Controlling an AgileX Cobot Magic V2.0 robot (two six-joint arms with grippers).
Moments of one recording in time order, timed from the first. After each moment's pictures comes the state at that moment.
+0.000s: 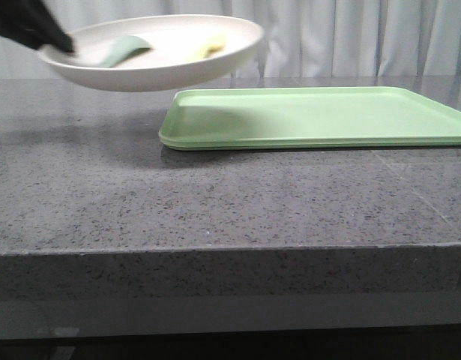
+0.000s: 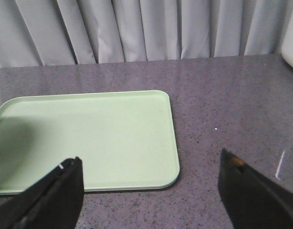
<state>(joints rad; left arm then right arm) -0.09 1.73 -1.51 -0.68 0.90 0.22 0.03 0.55 -0.57 0.01 0.28 0.11</state>
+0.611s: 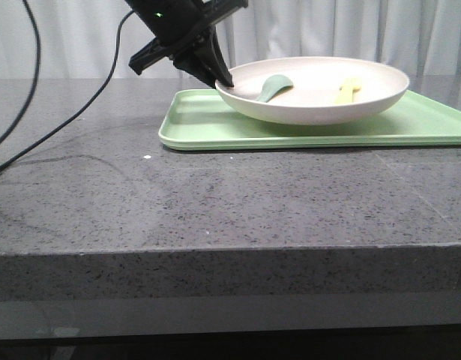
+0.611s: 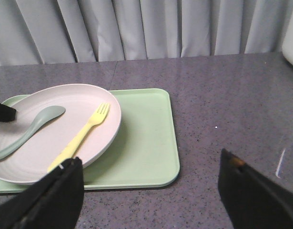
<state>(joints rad) -0.40 2.23 -2.14 -0.49 0.97 -0.12 0.03 0.55 -0.57 0.01 0.28 0.11</state>
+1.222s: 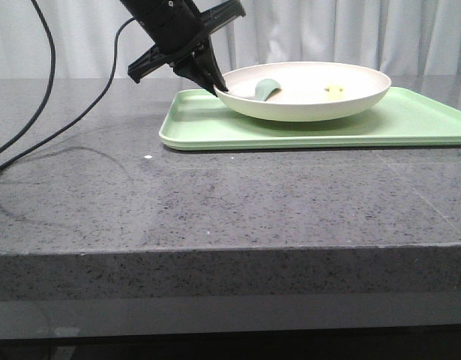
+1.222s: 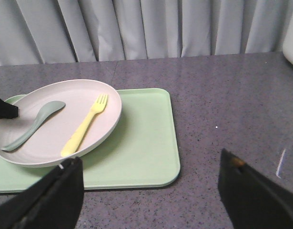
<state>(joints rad) -0.40 2.26 -2.16 -0.45 0.93 -0.25 0.03 0.55 -0.57 0.01 0.28 0.11</state>
